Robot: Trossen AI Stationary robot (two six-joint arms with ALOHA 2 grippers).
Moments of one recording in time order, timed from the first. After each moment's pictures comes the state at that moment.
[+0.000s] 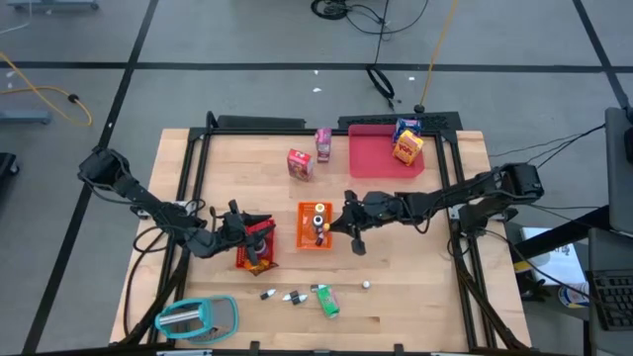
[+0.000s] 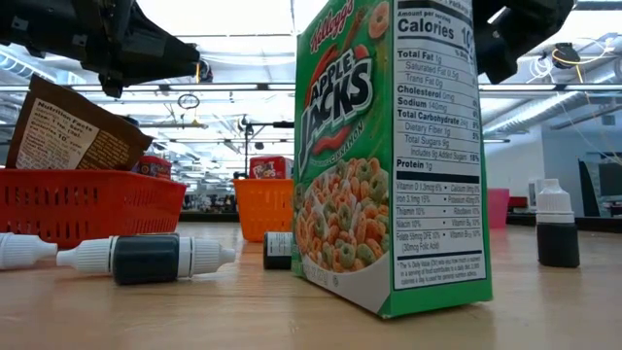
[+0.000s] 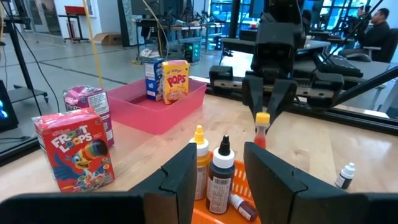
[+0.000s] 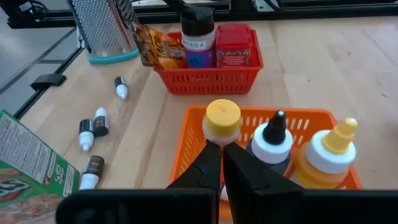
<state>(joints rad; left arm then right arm) -0.58 1.19 0.34 0.72 -0.99 -0.22 0.05 1.53 0.72 0.40 -0.11 0.06</state>
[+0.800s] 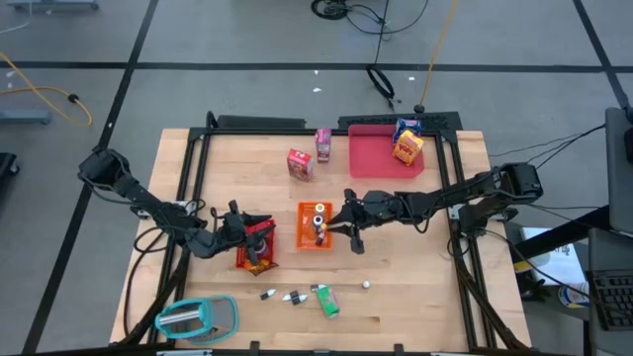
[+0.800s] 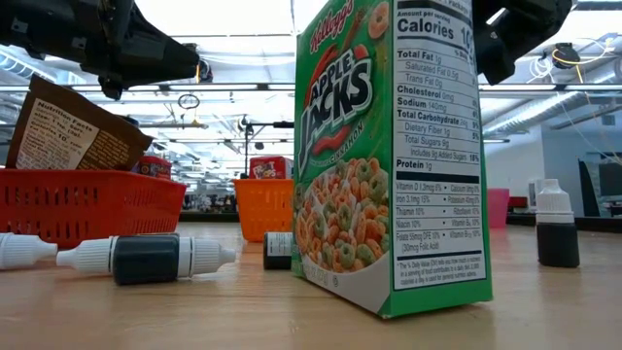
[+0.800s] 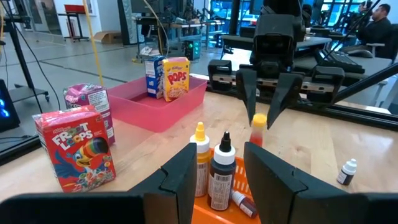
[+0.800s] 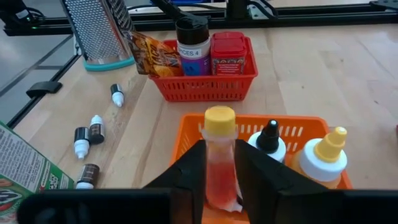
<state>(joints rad) -0.58 1.19 0.34 0.71 -0.98 -0.22 0.05 1.54 0.72 0.42 -0.10 0.06</state>
